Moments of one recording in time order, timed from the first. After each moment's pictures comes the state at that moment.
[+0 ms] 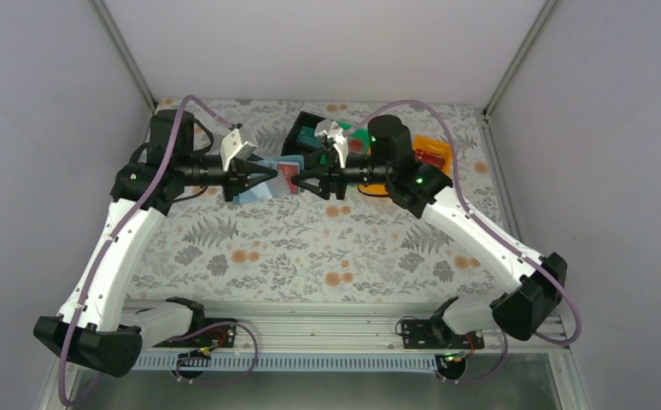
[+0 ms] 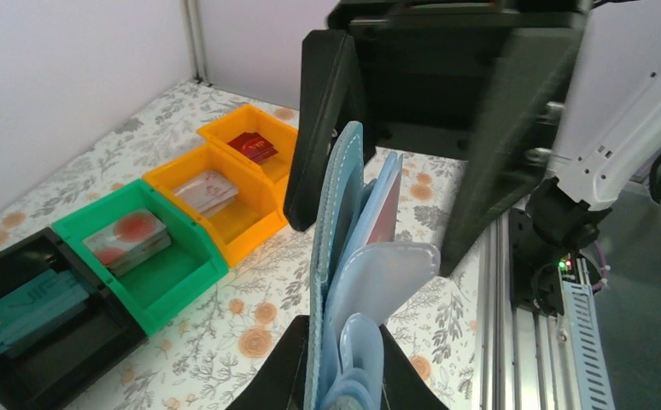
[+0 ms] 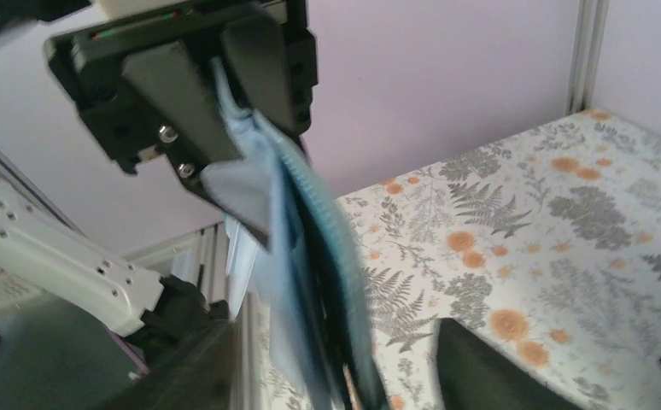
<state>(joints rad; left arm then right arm) -0.26 1.14 1.35 -0.81 0.94 0.39 0.71 1.35 1.33 -0.29 -0.71 0.06</state>
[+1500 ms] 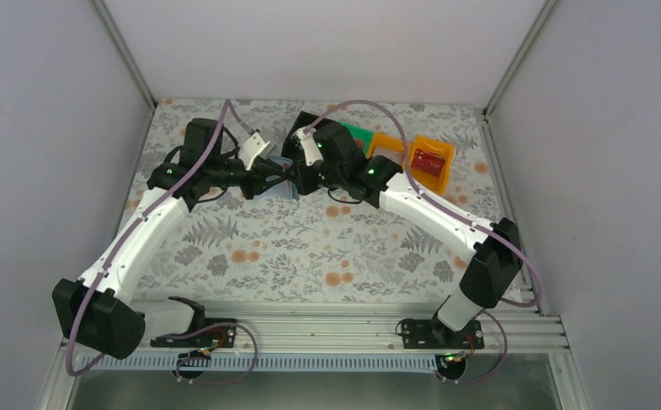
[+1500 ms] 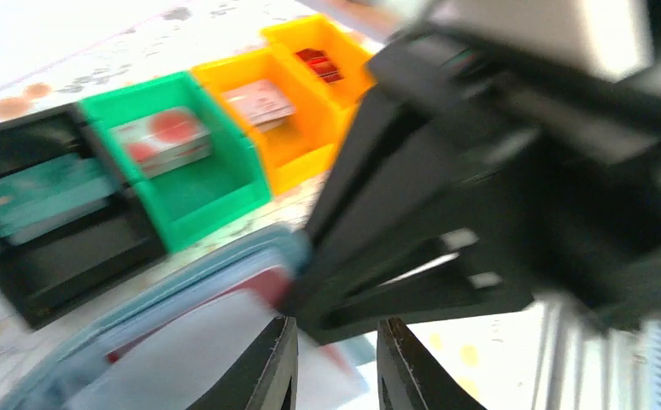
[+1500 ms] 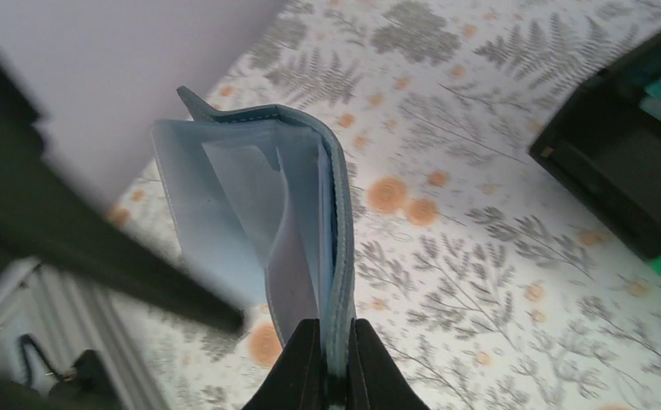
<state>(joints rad) -0.32 1.25 1.21 -0.65 0.79 0.26 0.84 1.64 1.50 -0.50 -0.16 0.35</state>
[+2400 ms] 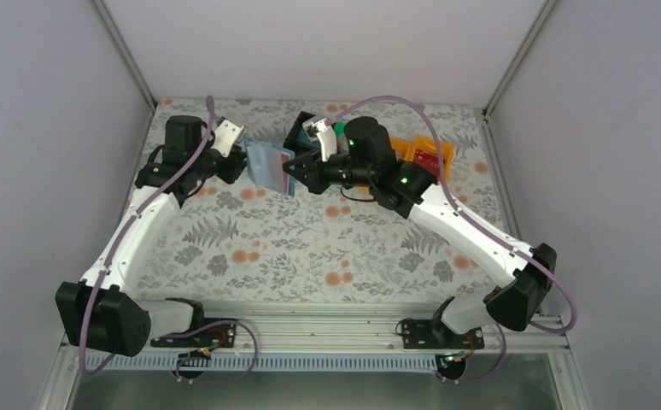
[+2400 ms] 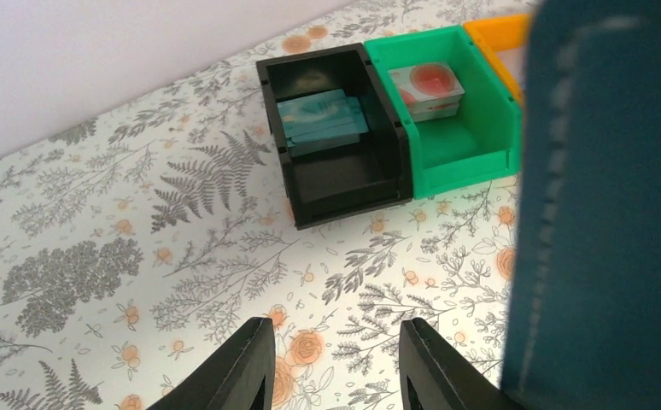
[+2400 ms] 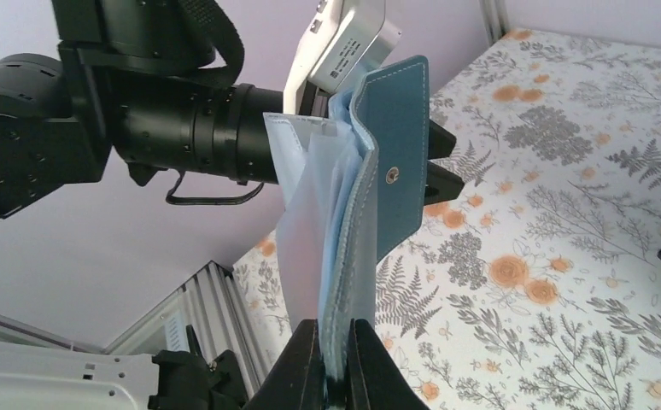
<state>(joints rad) -0.18 1.24 1.15 -0.56 0.36 0.25 0.83 1.44 1.44 -0.37 -0.40 0.37</state>
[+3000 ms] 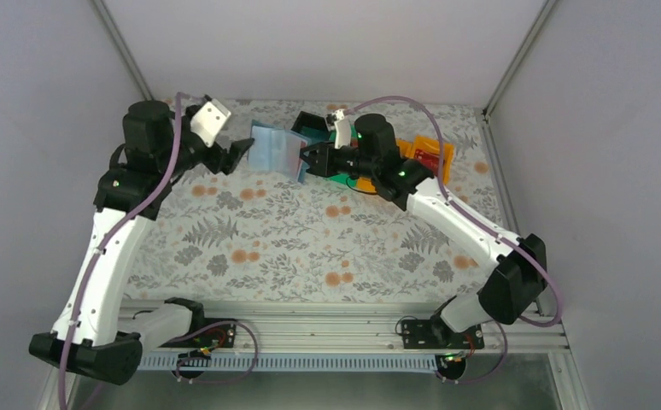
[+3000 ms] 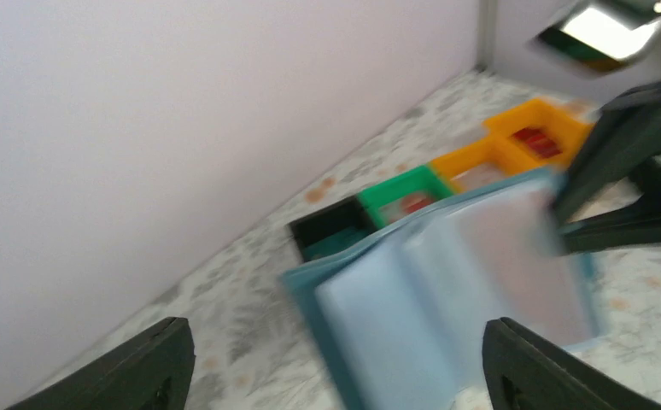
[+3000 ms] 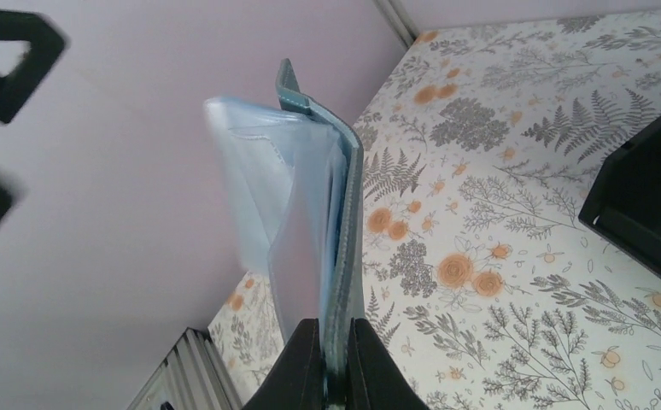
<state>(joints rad) -0.18 1.11 1.39 -0.67 0.40 0.38 0.69 1.48 1.33 -0.21 -0.41 0.54</state>
